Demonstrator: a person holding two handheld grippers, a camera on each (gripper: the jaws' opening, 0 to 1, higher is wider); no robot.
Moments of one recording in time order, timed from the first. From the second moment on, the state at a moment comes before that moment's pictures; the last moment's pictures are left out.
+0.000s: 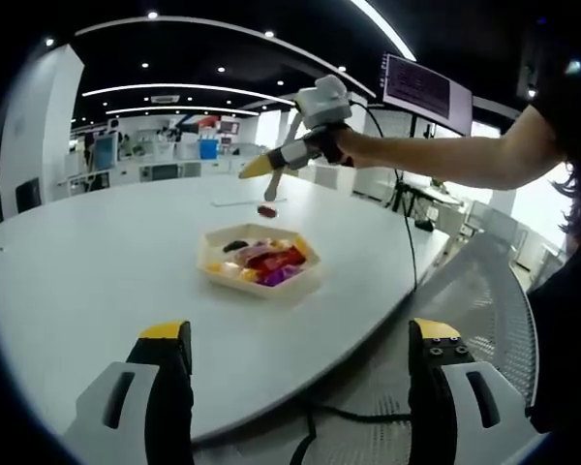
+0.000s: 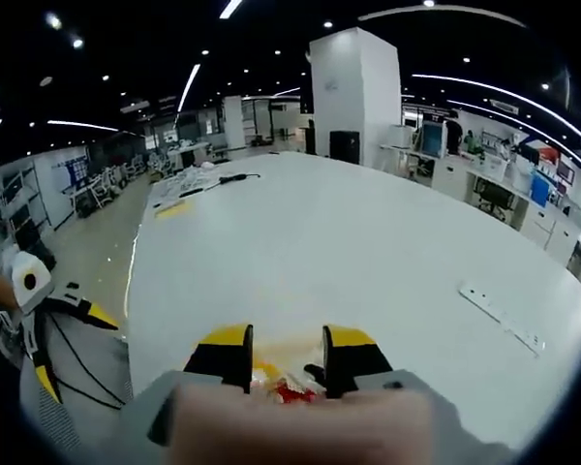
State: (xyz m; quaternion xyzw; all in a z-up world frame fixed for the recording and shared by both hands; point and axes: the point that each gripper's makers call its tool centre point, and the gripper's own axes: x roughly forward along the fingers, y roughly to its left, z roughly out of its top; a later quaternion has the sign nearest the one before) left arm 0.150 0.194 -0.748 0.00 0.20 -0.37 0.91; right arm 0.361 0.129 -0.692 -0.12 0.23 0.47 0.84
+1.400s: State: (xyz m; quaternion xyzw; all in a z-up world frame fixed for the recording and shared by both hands) left arm 0.148 0.191 -0.753 0.00 0.23 -0.39 0.89; right arm 0.287 0.028 -0.697 -0.09 0.23 0.43 0.87
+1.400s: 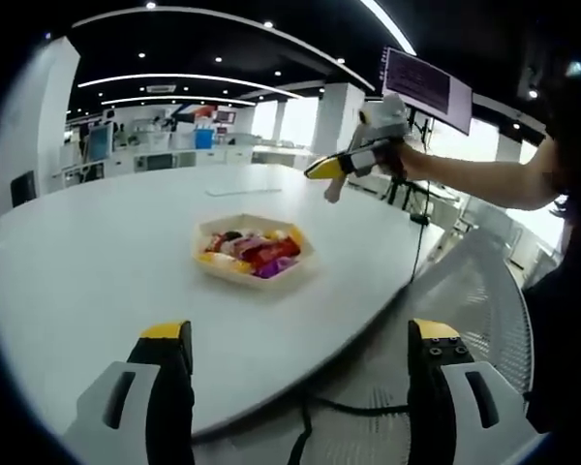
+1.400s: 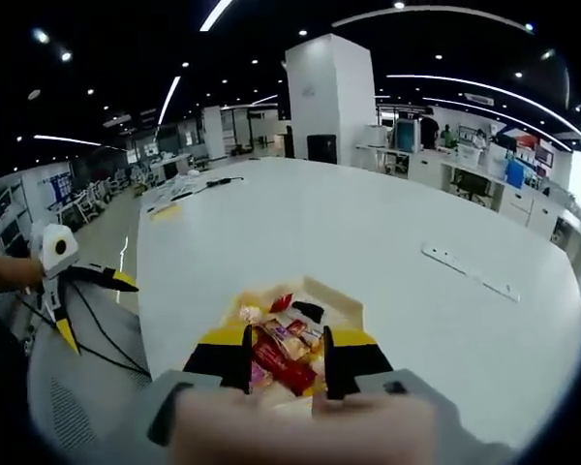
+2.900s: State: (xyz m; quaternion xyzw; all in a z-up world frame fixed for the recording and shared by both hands) left arm 0.116 0.061 -0.667 -0.01 0.14 -0.64 0.75; right arm 0.145 0.069 -0.639 0.18 0.15 0.60 0.76
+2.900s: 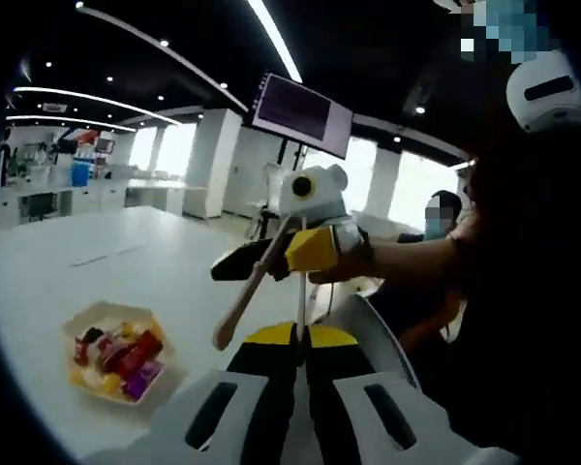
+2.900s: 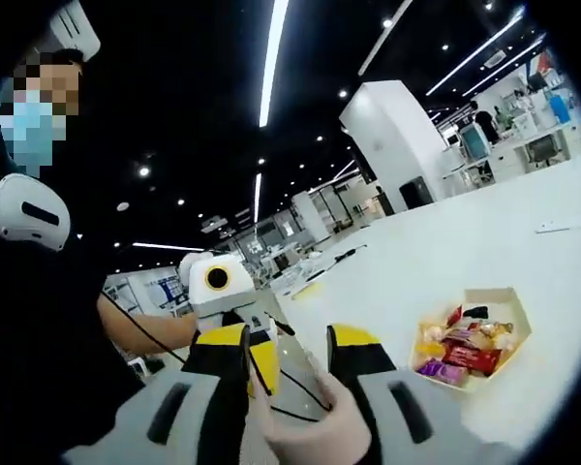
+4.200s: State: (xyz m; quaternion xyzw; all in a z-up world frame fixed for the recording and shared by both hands) left arm 0.176 0.101 -0.841 0.19 0.26 -0.64 0.70; right arm 0.136 -0.059 -0.729 0.16 0.24 0.36 0.89
